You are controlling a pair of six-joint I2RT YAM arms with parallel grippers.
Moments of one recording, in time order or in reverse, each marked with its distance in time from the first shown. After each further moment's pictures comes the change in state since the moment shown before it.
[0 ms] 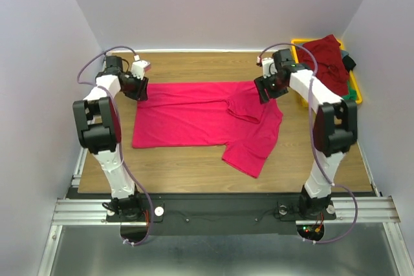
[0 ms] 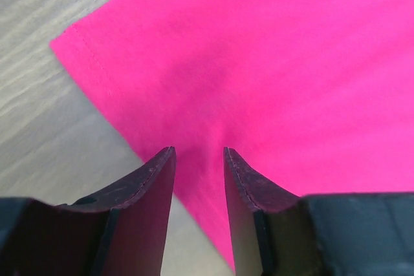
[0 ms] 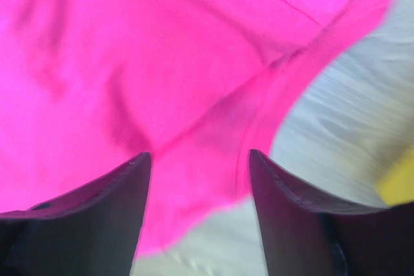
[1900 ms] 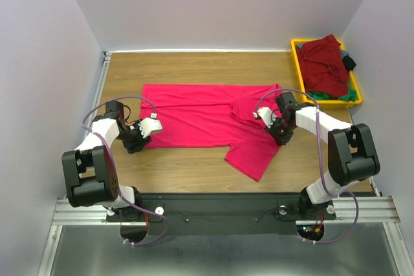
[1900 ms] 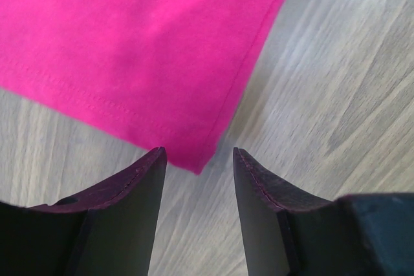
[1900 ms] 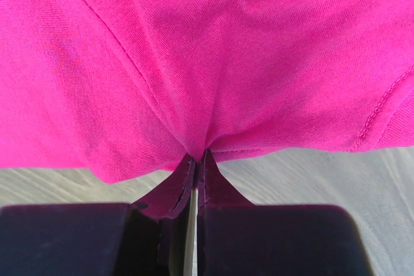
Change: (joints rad) left arm 0.032 -0.629 -0.733 -0.200 -0.065 0.766; right arm 0.037 -0.401 -0.694 0.028 -0.001 -0.464
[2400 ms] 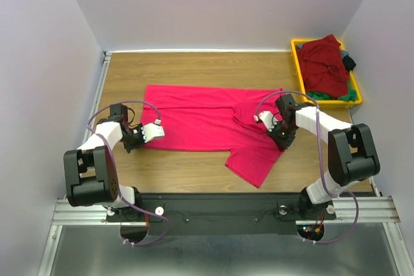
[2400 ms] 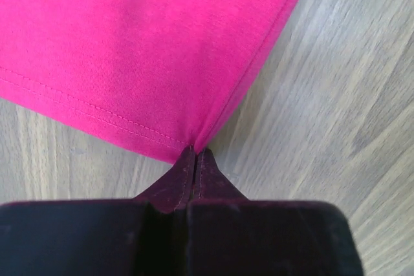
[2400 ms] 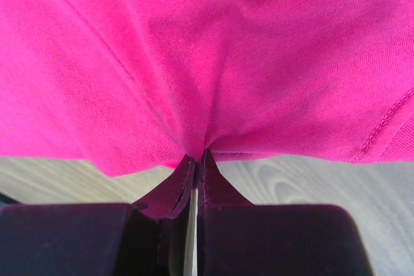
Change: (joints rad) left arm -0.041 0.000 -0.068 0.091 -0.086 0.077; right arm 0.000 -0.002 0.003 -0.094 -0.001 0.025
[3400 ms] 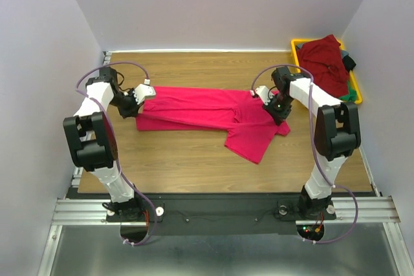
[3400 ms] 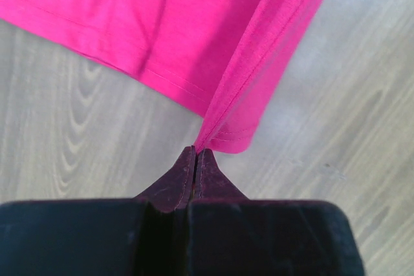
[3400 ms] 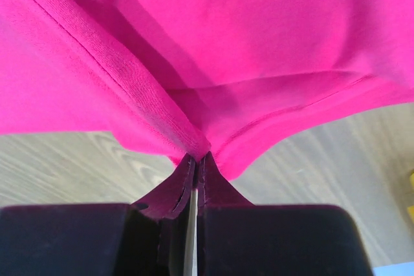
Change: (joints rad) left arm 0.052 0.344 0.613 -0.288 0.152 -0.068; right arm -0.031 0.275 0.479 -0.196 0.028 -0.062
